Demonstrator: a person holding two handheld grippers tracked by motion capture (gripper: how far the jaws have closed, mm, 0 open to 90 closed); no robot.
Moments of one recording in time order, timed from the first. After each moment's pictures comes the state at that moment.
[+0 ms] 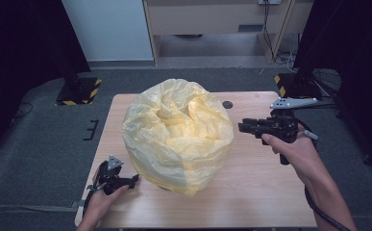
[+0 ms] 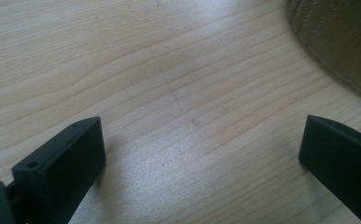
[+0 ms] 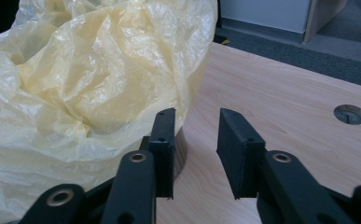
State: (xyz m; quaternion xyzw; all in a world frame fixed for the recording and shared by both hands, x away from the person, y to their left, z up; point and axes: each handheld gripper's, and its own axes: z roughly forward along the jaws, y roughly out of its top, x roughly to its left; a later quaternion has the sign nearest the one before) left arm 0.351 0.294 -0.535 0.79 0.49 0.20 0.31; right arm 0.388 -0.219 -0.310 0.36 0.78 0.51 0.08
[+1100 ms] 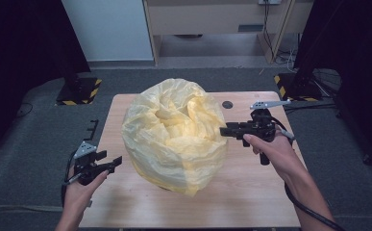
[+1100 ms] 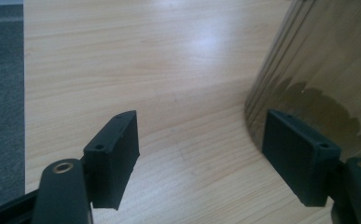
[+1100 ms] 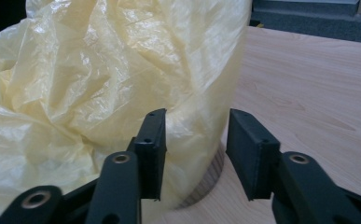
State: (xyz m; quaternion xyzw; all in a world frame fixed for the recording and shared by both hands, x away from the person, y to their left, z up) left arm 0.337 0.326 -0.435 0.73 0.51 0.20 0.41; right arm 0.411 -0.183 -0.341 0.37 0.77 0.52 -0.01
